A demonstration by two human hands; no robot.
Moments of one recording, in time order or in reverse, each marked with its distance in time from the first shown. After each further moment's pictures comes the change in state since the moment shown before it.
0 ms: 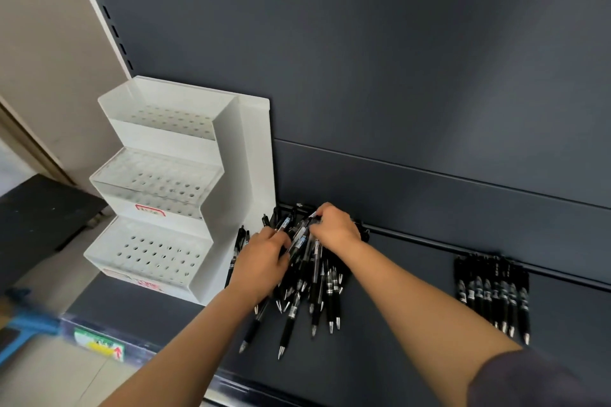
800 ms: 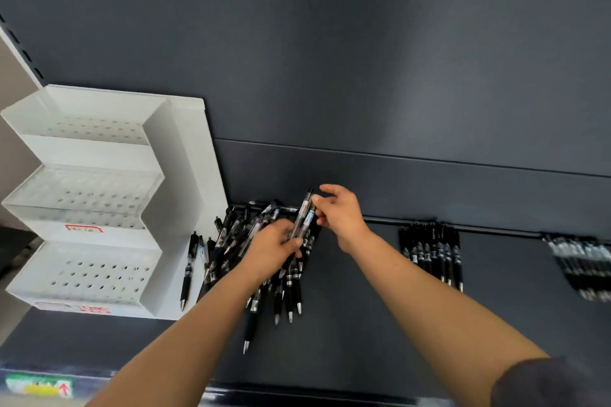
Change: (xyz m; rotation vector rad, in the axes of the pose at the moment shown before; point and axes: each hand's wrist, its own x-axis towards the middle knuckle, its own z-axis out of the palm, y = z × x) left_hand 0.017 0.066 0.016 -0.537 -0.258 0.035; right_hand -0.036 0.054 -0.043 0.959 0.235 0.050
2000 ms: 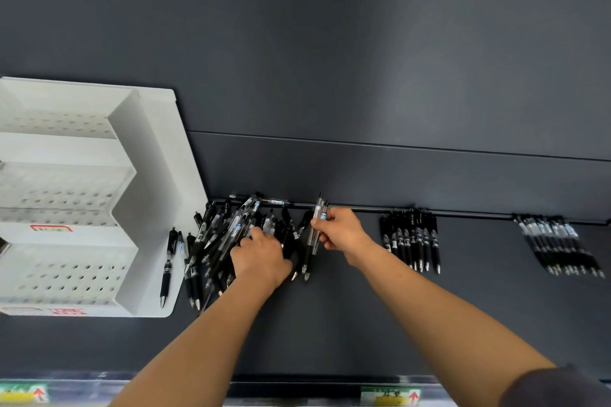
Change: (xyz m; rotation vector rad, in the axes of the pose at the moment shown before) left_hand -0.006 0.008 0.042 0.971 -0.033 -0.284; right_hand -0.024 0.029 -0.041 -0.226 -0.018 0.157
